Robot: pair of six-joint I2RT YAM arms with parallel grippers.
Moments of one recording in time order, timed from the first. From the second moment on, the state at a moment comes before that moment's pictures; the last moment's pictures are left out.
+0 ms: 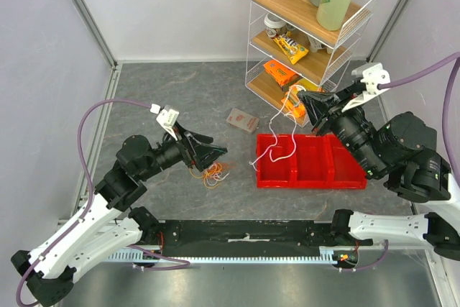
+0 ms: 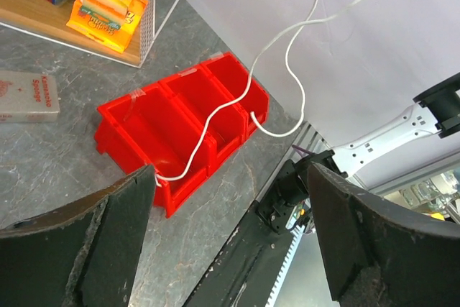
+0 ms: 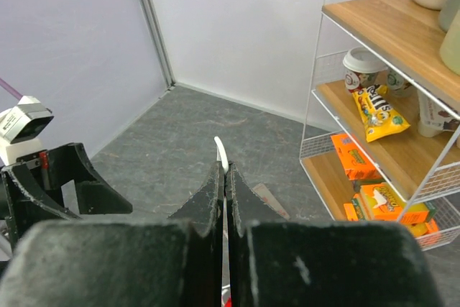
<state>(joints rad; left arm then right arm) -0.72 0.65 0.74 -0.11 0.27 -0.59 1.18 0.91 1.52 -0.48 0.63 0.05</state>
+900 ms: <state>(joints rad) -0.72 0.64 0.70 -0.14 0.26 -0.60 1.18 0.89 1.40 -0.41 0.67 -0.07</state>
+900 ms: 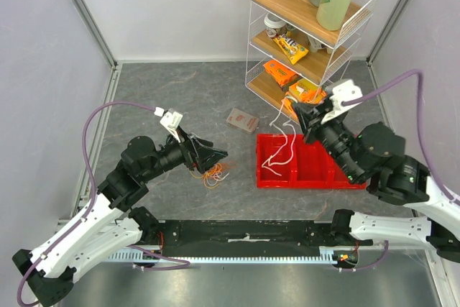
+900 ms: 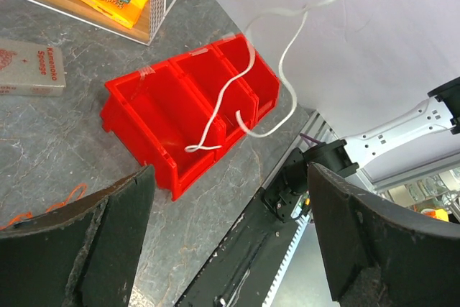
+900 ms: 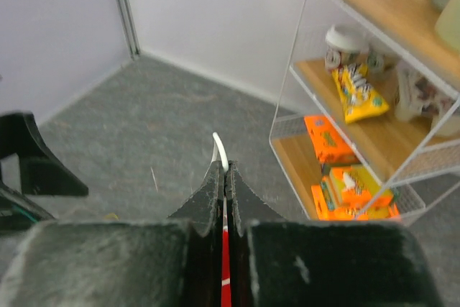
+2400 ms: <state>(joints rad) -0.72 0.59 0.62 -0.25 0.16 -0.66 0.88 1.12 0.62 -0.27 0.50 0.58</state>
